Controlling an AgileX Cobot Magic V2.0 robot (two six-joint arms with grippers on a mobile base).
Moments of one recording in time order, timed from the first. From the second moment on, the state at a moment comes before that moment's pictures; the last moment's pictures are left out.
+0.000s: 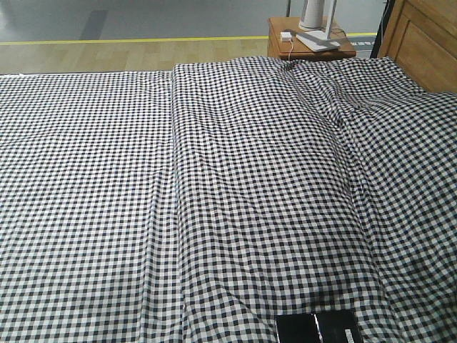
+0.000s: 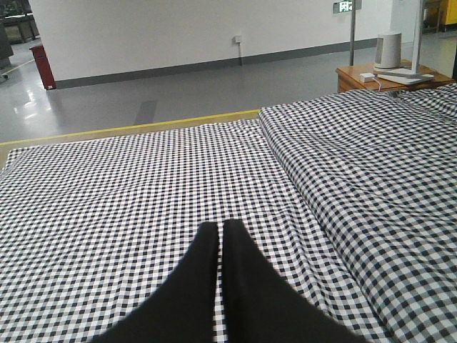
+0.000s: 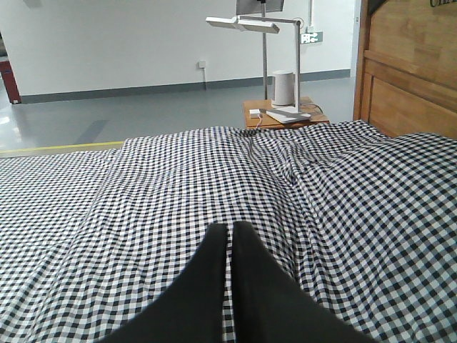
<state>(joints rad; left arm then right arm) 0.05 -0.01 0.03 -0.03 0.18 0.15 0.00 -0.01 0.03 0.05 0.14 0.02</state>
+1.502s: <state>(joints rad) 0.05 -0.01 0.03 -0.03 0.18 0.15 0.00 -0.01 0.03 0.05 0.08 0.02</state>
